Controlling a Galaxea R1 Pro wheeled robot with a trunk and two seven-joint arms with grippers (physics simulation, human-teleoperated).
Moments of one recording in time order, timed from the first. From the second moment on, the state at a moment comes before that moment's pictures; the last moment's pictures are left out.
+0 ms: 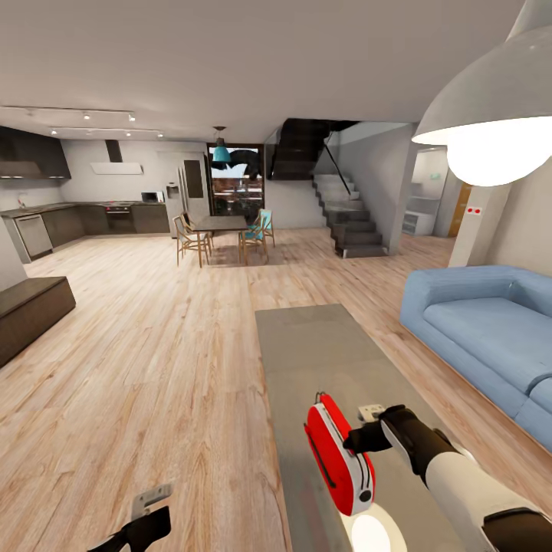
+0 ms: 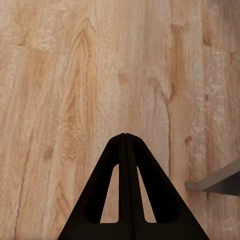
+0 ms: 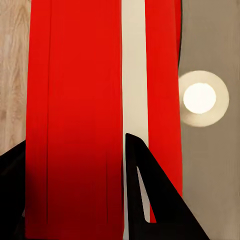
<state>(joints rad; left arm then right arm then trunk) -0.45 0.11 0.02 -0.21 0.36 -0.02 -0.17 -0.77 -0.10 0.22 -0.40 -0.02 0.64 0.35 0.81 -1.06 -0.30</state>
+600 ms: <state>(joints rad) -0.45 0.11 0.02 -0.21 0.36 -0.03 -0.17 -0.77 -0.10 0.22 -0.24 -0.02 0.50 0.40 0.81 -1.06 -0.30</state>
